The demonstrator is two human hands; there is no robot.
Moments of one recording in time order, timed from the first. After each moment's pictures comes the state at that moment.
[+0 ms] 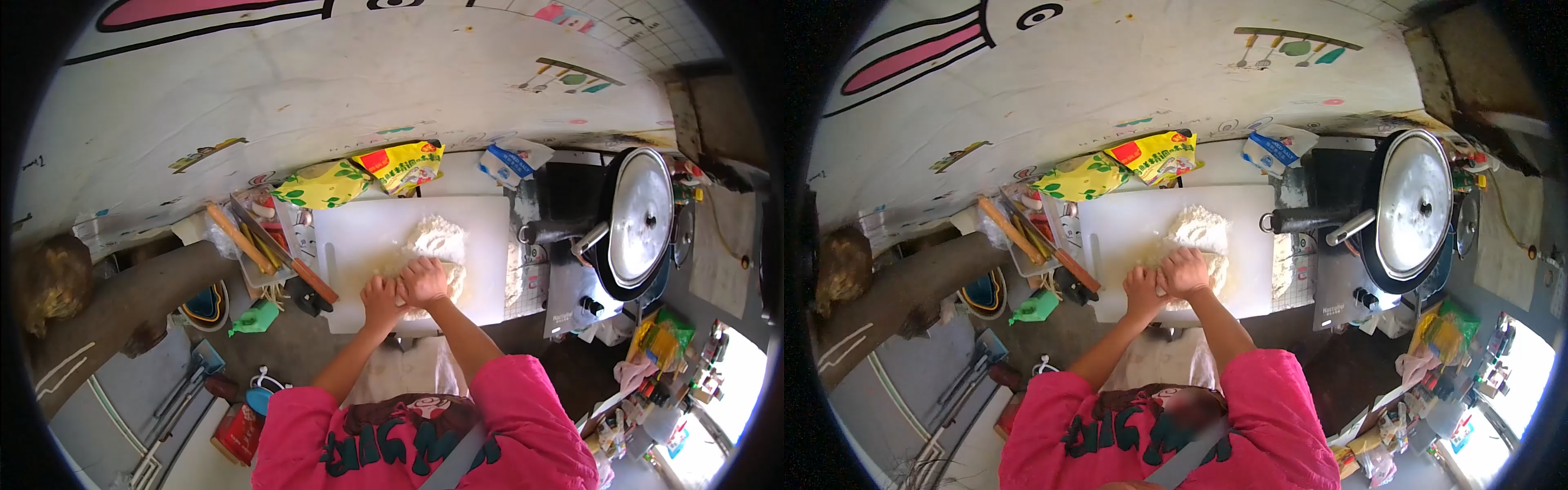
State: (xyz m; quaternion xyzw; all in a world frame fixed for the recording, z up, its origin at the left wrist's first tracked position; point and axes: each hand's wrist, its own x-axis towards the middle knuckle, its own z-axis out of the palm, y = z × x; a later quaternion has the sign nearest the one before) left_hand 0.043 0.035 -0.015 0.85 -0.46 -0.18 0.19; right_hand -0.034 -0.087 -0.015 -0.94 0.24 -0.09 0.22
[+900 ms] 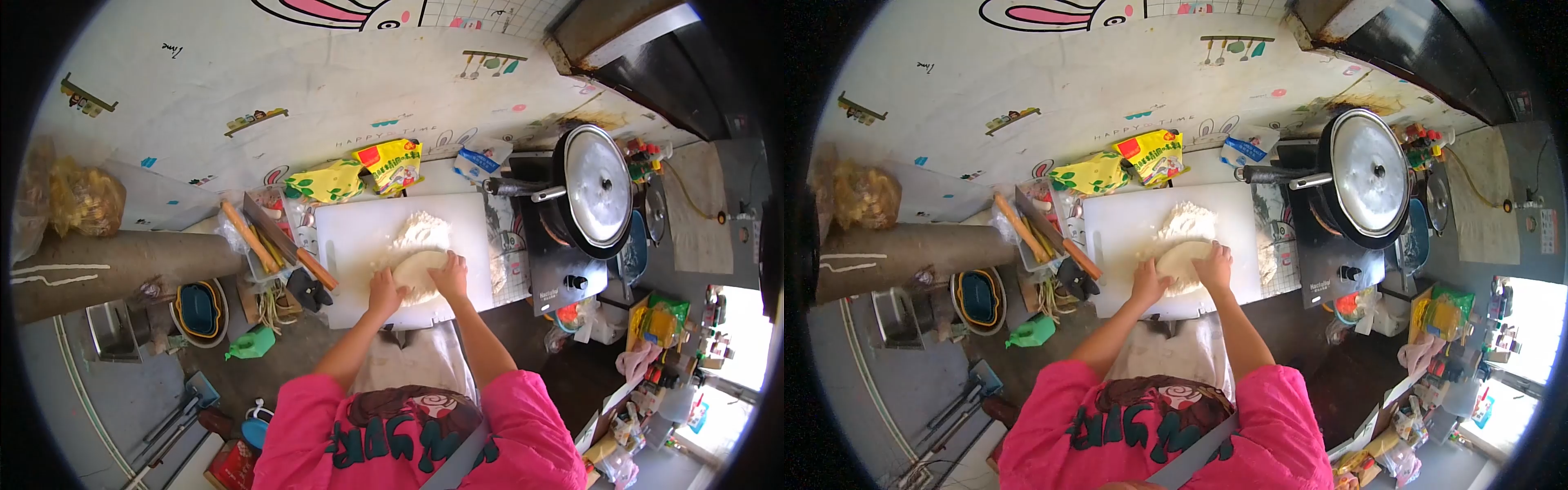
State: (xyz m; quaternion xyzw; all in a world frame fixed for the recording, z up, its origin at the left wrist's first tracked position) left_hand 0.032 0.041 -0.020 0.82 -0.41 -0.31 0.24; right_hand -0.110 -0.084 -0.024 -0.78 0.56 -0.06 0.27
